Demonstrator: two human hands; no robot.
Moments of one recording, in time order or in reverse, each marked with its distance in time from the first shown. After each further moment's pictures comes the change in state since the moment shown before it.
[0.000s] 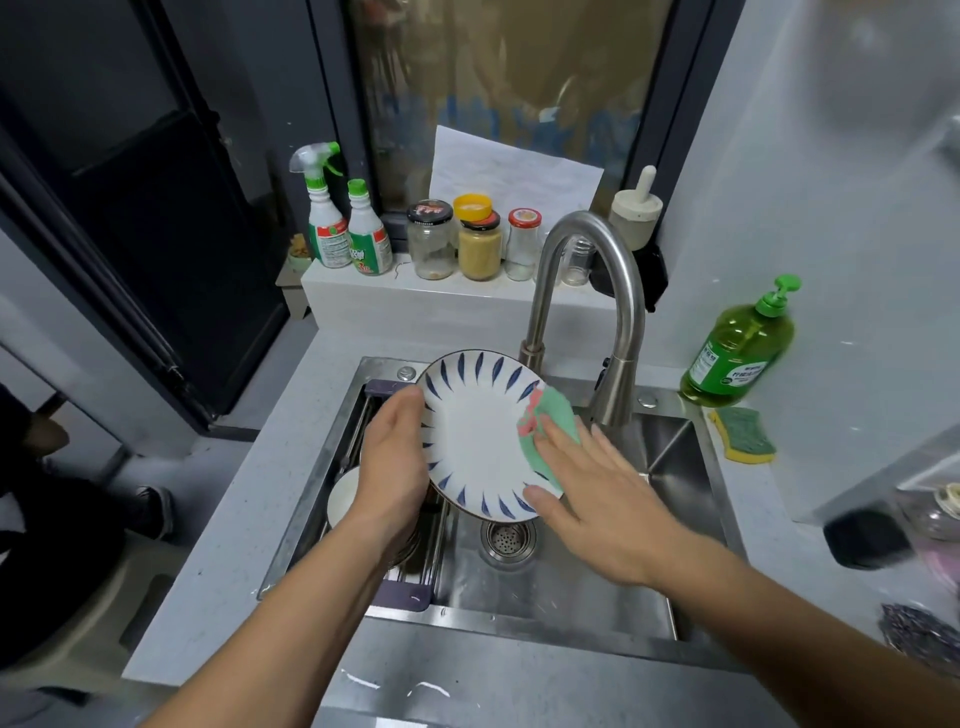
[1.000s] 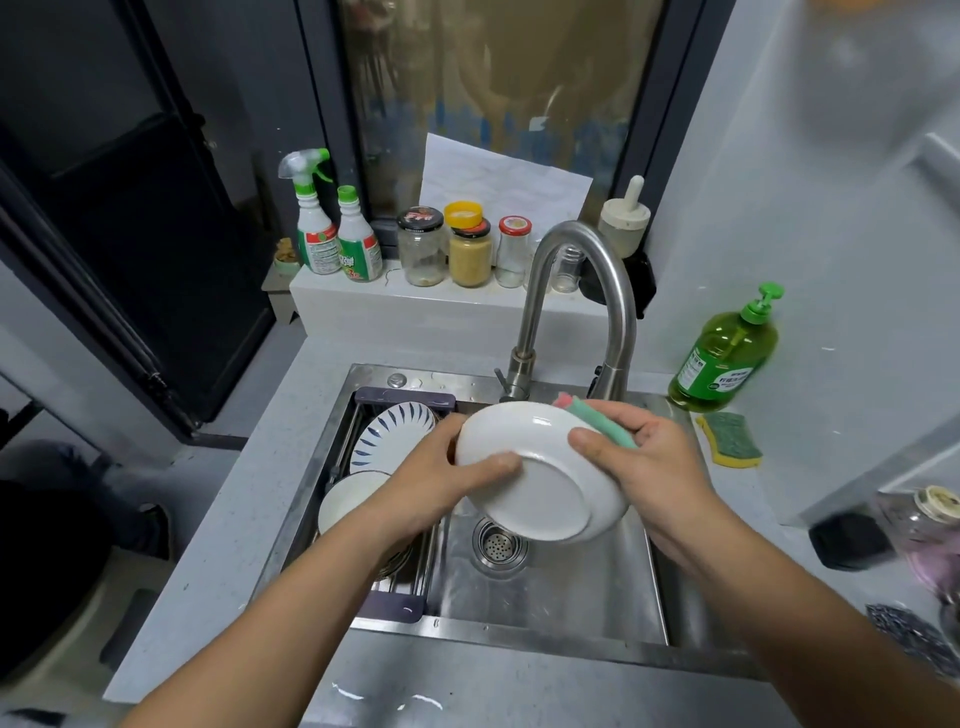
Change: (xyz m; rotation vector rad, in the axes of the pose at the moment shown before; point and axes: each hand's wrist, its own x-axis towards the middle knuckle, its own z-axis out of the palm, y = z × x) left_hand 0.014 -0.016 0.000 0.323 -0.557 -0.171; right_hand 0.000 0.001 -0.038 1.285 0.423 0.258
